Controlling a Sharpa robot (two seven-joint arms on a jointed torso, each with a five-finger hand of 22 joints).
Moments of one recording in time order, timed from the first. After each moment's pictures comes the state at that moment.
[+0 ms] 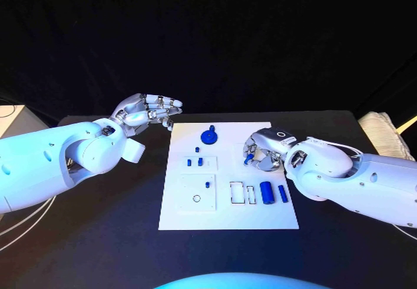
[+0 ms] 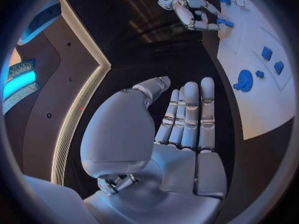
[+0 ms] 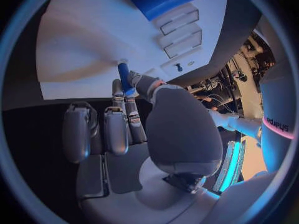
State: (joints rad) left arm 1.29 -0.94 -0.07 1.50 -0.16 -0.10 0.36; left_hand 1.35 -0.20 0.51 0.03 0.29 0.90 0.19 0.14 0.38 0.88 0.13 0.49 0.20 1.00 0.06 1.13 0.51 0.17 0.90 0.16 0.87 0.80; right arm 1.26 -0.85 -0.17 1.64 -1.66 -0.35 -0.26; right_hand 1.33 -0.19 0.63 0.01 0.06 1.12 0.10 0.24 0.46 1.14 0.09 0.37 0.14 1.47 -0.04 1.40 1.23 0.05 1.47 0.07 1.34 1.31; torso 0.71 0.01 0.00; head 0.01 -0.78
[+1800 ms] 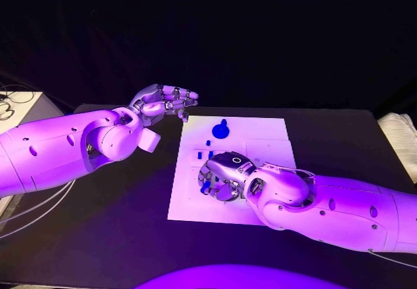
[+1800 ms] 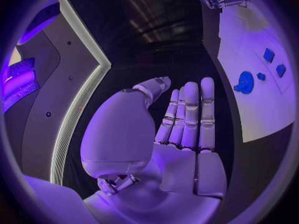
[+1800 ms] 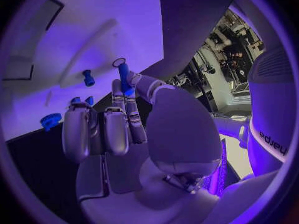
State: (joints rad) left arm 1.29 -0.91 -0.07 1.49 -0.15 -0.10 0.35; left_hand 1.36 -0.20 0.51 0.03 0.29 0.90 0.19 0.14 0.38 0.88 0.13 0.49 0.20 1.00 0.06 1.13 0.50 0.17 0.90 0.16 0.87 0.80; right arm 1.16 -0.60 -0.20 1.69 -1.66 -0.35 -0.24; right_hand 1.33 -0.19 0.65 -0.01 0.06 1.11 0.09 0.25 0.48 1.14 0.09 0.35 0.15 1.47 -0.04 1.40 1.23 0.05 1.46 0.06 1.33 1.31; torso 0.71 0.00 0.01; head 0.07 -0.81
